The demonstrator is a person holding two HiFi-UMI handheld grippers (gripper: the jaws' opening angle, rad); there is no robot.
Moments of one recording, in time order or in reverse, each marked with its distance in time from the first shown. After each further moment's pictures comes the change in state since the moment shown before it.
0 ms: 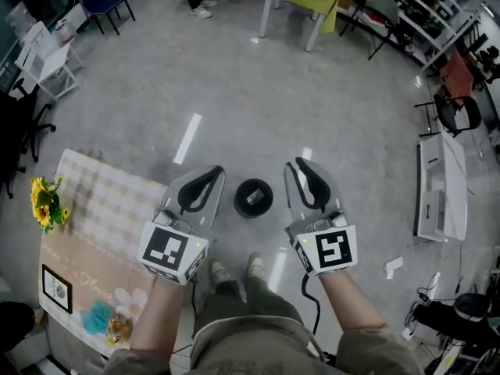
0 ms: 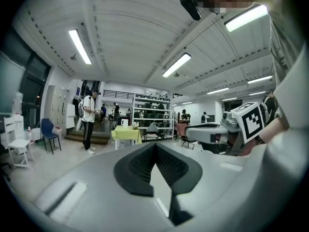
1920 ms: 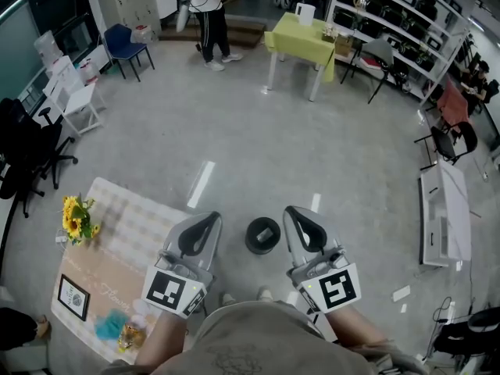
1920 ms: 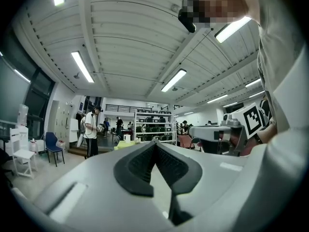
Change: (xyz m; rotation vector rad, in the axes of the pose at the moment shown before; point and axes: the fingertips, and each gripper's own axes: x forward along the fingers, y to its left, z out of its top) left arm -0.116 -0.044 0.097 0.052 -0.164 0.049; right arm -0.094 0.061 0.126 0.012 -0.173 0.132
